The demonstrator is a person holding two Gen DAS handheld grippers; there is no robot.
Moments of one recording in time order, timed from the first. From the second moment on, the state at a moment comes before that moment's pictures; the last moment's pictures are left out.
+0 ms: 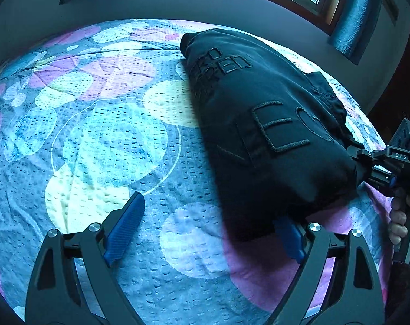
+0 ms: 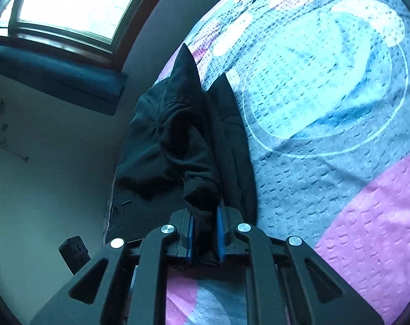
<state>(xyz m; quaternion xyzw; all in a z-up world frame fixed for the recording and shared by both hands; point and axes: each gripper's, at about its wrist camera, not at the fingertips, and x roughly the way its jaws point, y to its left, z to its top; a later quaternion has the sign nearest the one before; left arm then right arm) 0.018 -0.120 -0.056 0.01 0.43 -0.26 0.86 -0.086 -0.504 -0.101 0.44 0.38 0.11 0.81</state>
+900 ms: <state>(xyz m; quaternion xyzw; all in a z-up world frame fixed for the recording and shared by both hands) 0.024 -0.117 -0.063 0.00 0.45 -0.27 0.85 -0.109 -0.519 -0.131 0.50 0.34 0.14 0.78</state>
